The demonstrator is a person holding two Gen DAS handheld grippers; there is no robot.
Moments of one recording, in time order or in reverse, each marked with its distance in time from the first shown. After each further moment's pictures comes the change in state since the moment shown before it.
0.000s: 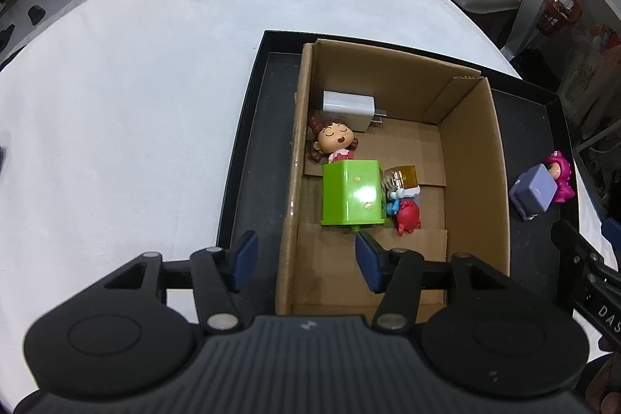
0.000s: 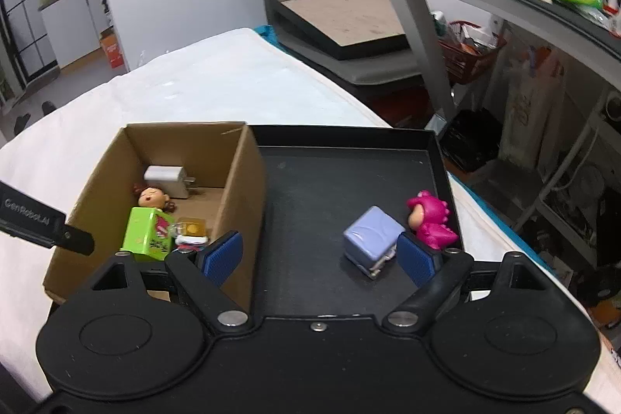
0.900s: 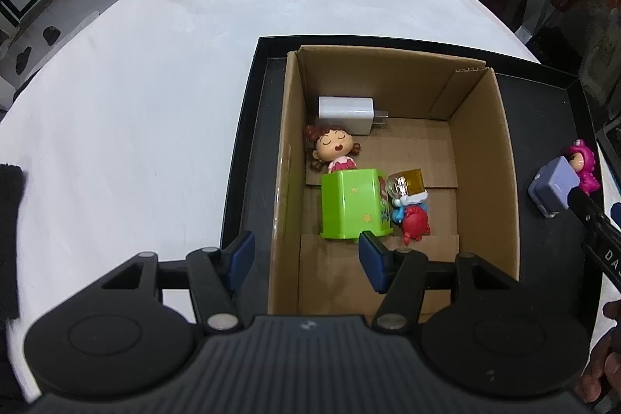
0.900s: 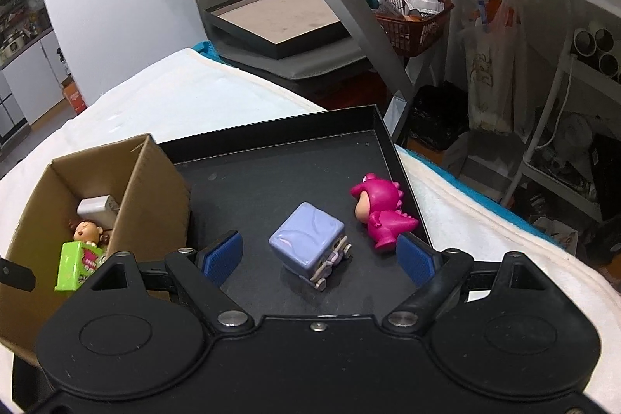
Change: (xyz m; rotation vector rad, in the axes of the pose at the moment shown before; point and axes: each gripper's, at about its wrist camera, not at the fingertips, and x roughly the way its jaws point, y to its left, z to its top) left arm 0.008 -0.028 0.014 0.062 0.024 0.123; right arm 0.041 -0.053 -0.018 0.180 -0.051 -0.042
